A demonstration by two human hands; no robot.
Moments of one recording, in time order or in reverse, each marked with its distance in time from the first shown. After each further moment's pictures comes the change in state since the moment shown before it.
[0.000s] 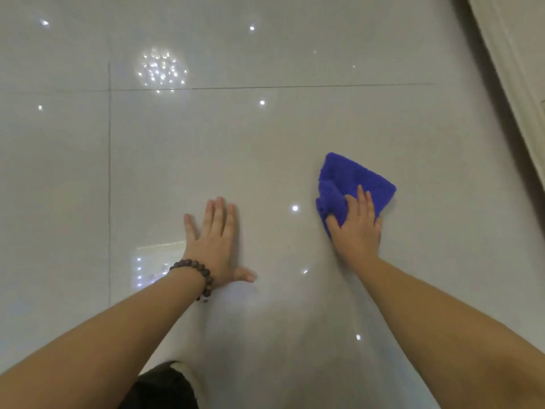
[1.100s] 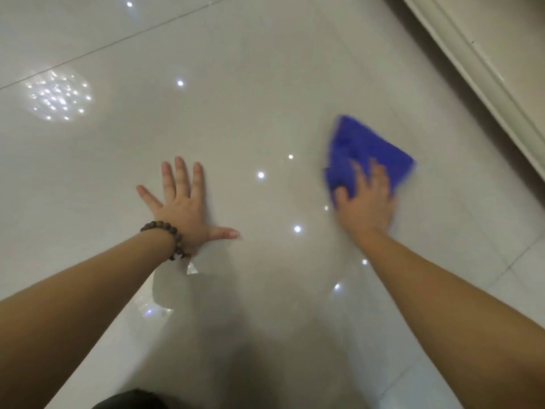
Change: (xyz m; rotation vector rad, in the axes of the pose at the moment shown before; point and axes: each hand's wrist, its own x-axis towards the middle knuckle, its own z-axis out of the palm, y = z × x) left_hand 0.068 0.126 -0.002 0.177 0.007 0.147; right_hand -0.076 0.176 -0.008 0.034 0.104 0.432
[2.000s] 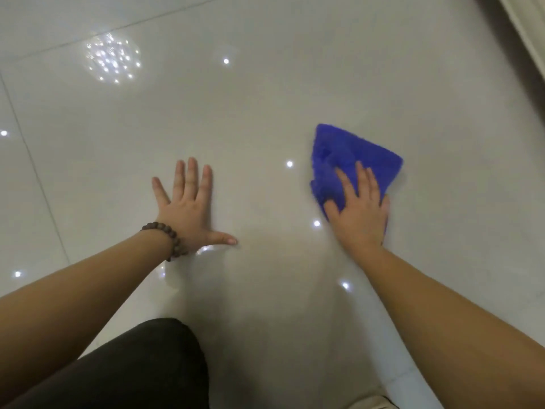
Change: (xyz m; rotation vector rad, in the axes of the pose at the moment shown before) left_hand -0.072 -0.076 0.055 -0.018 0.060 -0.003; right_hand -0.074 -0.059 0.020 -0.035 -0.055 -0.310
